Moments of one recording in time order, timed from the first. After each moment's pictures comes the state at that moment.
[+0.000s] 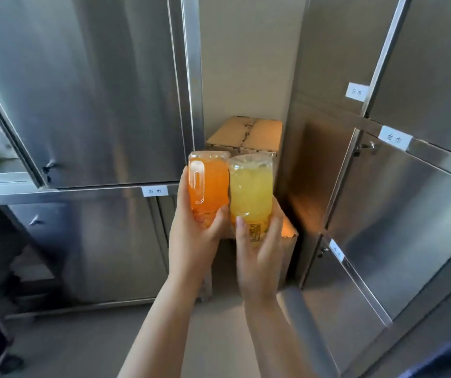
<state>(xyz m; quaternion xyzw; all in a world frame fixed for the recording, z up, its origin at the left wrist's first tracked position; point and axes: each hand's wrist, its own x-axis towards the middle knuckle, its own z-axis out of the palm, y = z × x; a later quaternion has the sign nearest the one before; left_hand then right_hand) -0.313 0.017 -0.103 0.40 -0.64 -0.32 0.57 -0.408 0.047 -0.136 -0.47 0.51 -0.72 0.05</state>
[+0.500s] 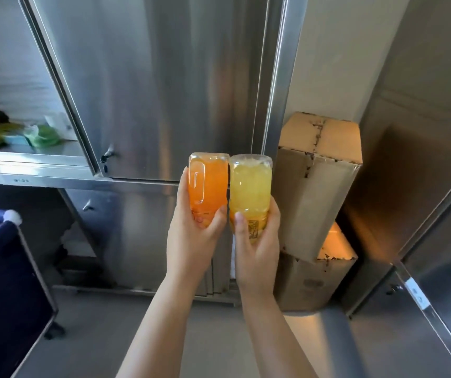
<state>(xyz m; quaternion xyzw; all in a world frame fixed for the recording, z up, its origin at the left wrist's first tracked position) -0.189 -0.115 -0.129 0.50 -0.60 -0.25 0.57 -0.288 -0.103 -0.155 -0.49 0.47 -0.70 0.20</state>
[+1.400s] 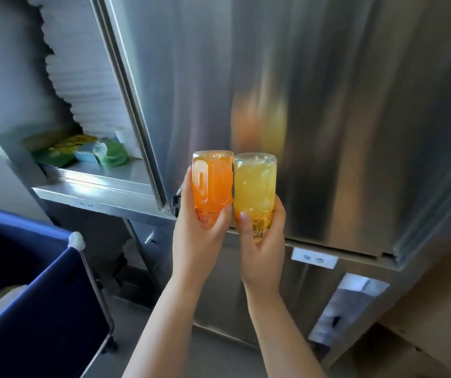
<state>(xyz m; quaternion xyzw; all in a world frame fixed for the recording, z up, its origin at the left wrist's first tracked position) -0.003 -0.365 -0.139 0.55 -0.54 -0.21 0.61 -0.099 -0.376 -0.172 -0.53 0.39 -0.69 0.30</state>
